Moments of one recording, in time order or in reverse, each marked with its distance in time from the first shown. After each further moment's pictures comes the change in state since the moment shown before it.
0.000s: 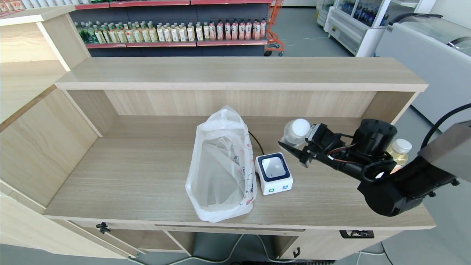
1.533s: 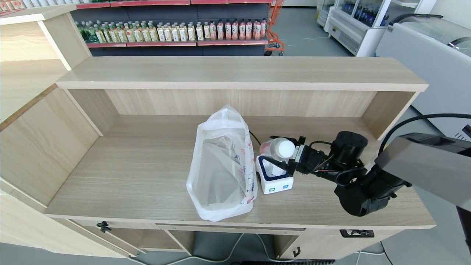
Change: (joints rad) left arm 0.000 0.000 0.000 0.000 0.000 0.000; right arm 0.008 0.206 -0.123 -0.109 0.232 -0.068
